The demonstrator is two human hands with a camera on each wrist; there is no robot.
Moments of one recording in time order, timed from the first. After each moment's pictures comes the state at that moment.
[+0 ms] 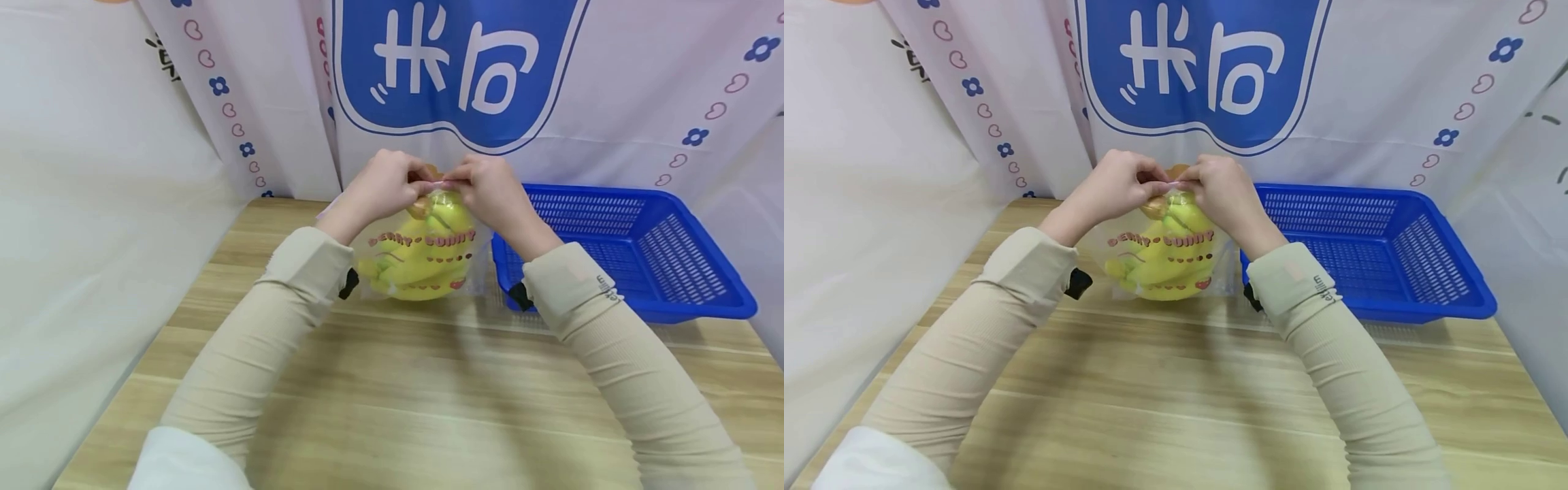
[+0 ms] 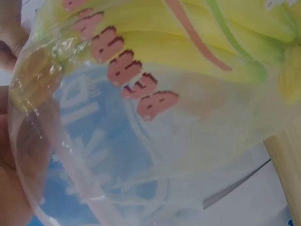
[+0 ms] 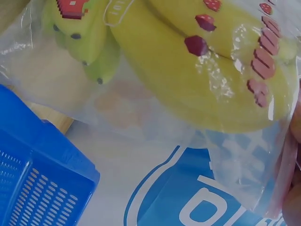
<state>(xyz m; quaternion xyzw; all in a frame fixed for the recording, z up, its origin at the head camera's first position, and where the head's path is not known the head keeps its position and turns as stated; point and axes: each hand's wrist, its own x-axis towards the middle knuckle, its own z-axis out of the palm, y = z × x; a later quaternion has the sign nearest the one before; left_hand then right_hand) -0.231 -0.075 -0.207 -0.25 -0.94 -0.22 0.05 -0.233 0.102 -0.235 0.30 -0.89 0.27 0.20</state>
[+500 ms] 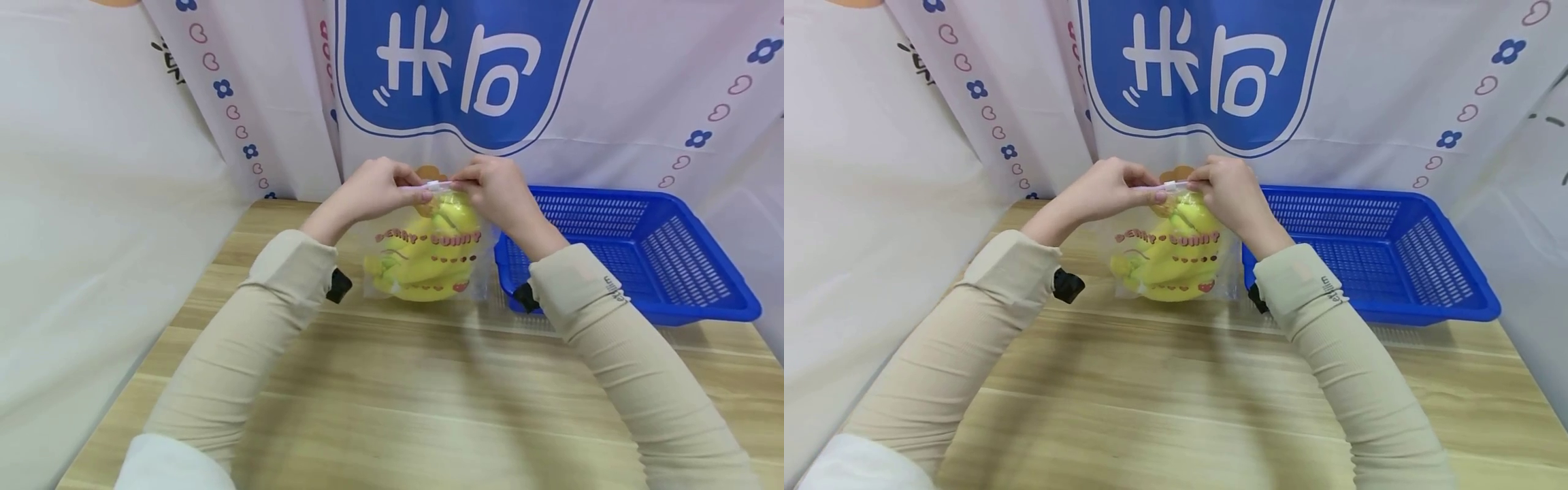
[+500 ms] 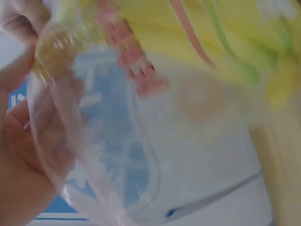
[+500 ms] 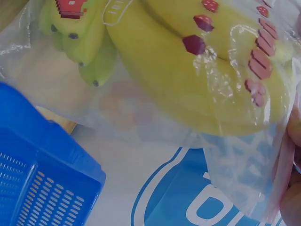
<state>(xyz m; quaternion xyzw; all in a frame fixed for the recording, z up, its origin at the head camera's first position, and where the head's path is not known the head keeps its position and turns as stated) -0.228 -0.094 -0.204 -0.19 -0.94 -0.29 -0.06 -0.234 0.106 -0.233 0.26 -0.90 0.28 0.19</state>
